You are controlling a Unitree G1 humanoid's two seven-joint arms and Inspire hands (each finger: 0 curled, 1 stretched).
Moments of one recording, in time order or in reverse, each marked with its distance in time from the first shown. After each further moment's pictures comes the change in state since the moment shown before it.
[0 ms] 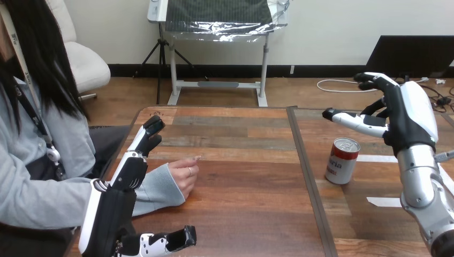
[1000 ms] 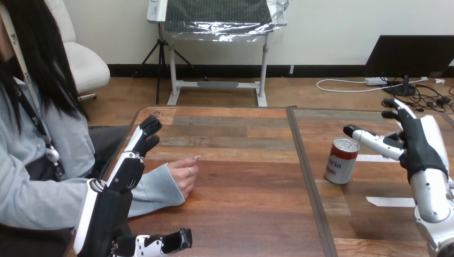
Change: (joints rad) left arm 0.000 0.025 -0.003 0.004 -0.022 -0.012 -0.020; right arm -0.014 0.010 -0.107 0.222 0.147 -0.011 0.138
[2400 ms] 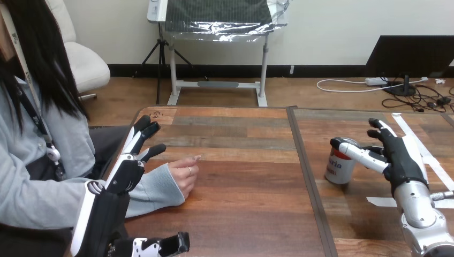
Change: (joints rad) left arm 0.010 0.013 0.006 -0.001 -0.005 -0.010 -0.014; right arm -0.001 0.067 -0.055 0.048 0.023 0.049 0.095
